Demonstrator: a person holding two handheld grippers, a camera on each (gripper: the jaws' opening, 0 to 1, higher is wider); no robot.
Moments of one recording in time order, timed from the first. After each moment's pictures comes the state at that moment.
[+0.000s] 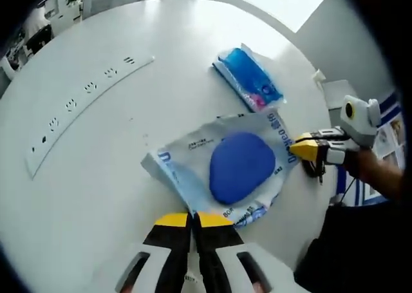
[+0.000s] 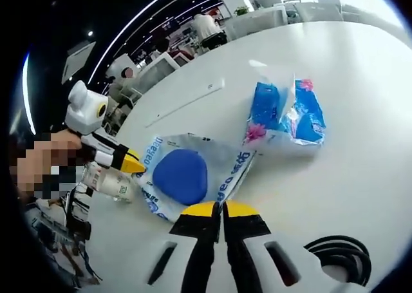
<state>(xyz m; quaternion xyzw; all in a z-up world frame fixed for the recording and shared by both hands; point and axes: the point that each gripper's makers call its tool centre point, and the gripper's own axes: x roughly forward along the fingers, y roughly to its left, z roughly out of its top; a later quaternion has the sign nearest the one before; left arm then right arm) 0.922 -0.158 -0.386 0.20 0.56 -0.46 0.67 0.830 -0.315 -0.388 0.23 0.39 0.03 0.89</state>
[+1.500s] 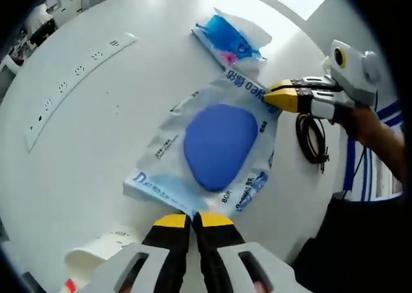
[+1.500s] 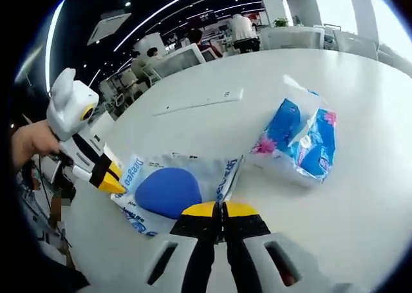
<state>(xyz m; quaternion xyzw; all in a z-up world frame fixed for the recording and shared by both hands) 0.866 -0.154 -0.394 0.24 0.58 -0.41 0.66 0.863 -0.334 -0.395 0.12 0.38 0.12 0.91</state>
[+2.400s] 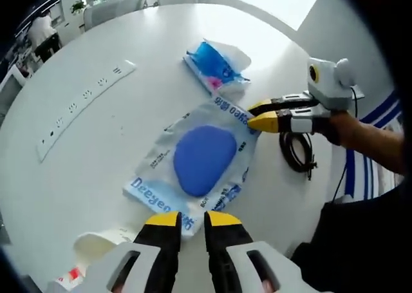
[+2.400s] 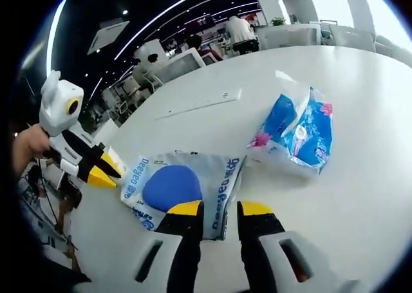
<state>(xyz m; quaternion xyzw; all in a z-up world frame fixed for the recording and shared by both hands) 0.861 -0.163 -0.355 0.22 0.53 -0.43 0.70 0.852 -0.335 -0.385 0.14 0.36 0.13 0.92</state>
